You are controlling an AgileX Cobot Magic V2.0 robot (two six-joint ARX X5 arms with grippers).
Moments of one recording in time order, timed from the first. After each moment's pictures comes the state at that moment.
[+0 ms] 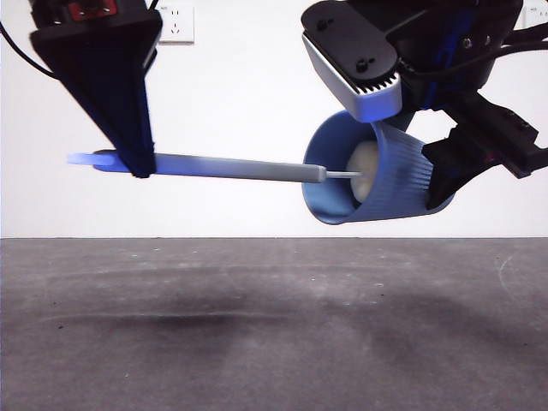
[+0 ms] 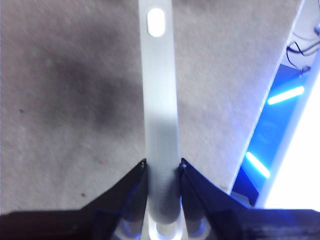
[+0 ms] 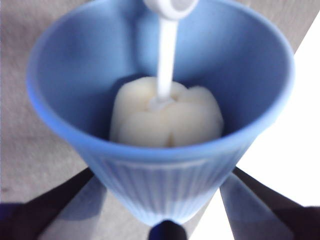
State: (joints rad) left arm -0.83 1.35 1.13 -0.97 0.01 0.37; right arm 0.93 1.34 0.87 -0.48 0.68 -1.25
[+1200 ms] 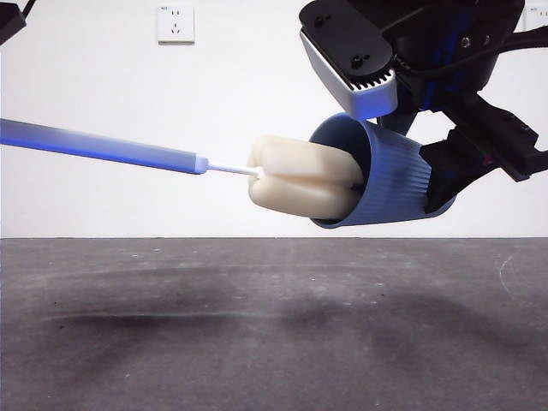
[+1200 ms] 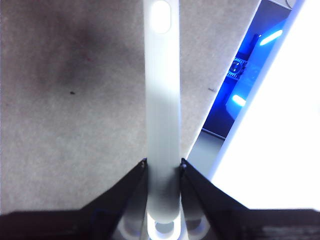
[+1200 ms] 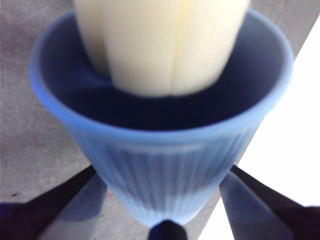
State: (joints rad) left arm -0.73 1.21 1.13 -1.28 -0.01 0.40; right arm 0.93 1.34 0.87 -0.51 0.68 -1.20
